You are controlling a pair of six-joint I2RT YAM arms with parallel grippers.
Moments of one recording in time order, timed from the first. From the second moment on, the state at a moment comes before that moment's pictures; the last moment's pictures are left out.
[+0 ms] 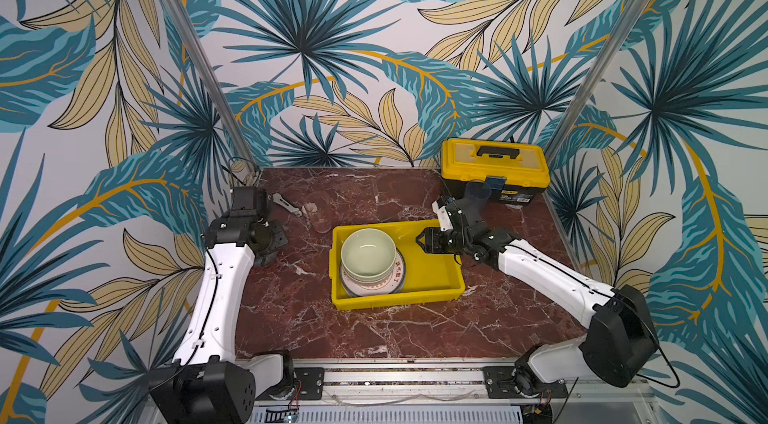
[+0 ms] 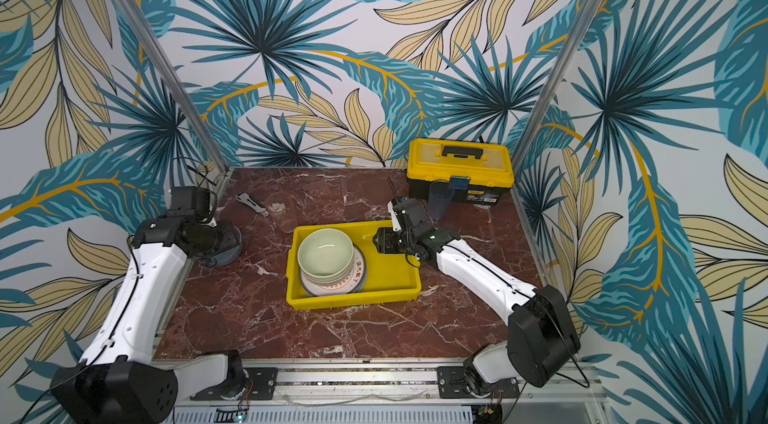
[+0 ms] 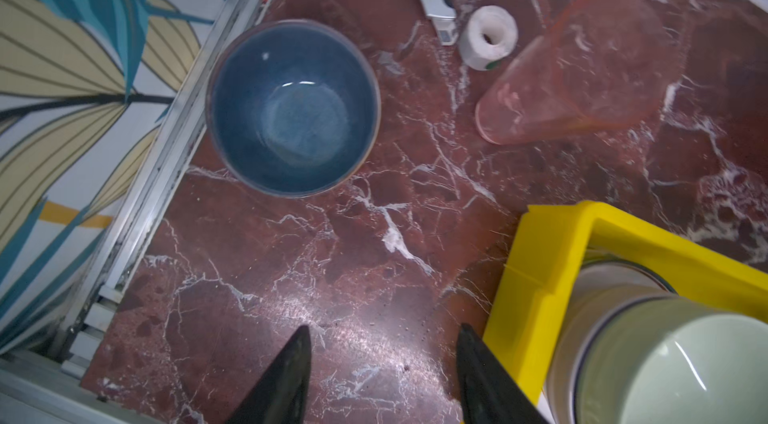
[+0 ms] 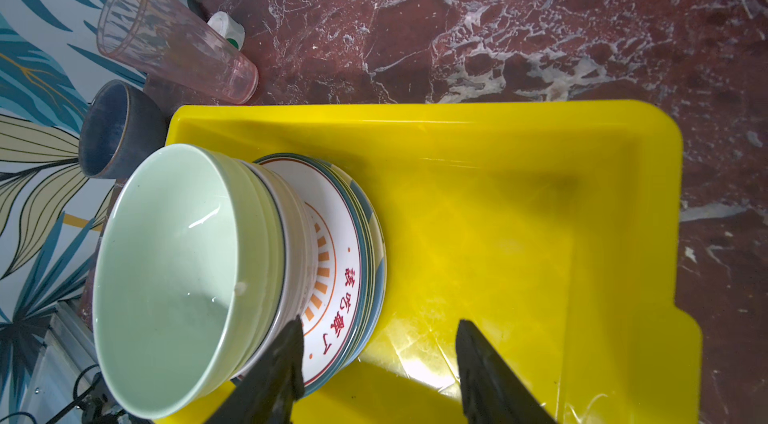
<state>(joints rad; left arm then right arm) 0.20 1.22 1.22 -1.08 -0.02 -0.40 0.54 1.44 1.08 -0.43 -0.13 0.47</state>
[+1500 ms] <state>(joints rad) 0.51 1.86 1.33 -0.85 0.01 -0.47 0.54 1.44 1.08 -0.39 -0.23 0.42</state>
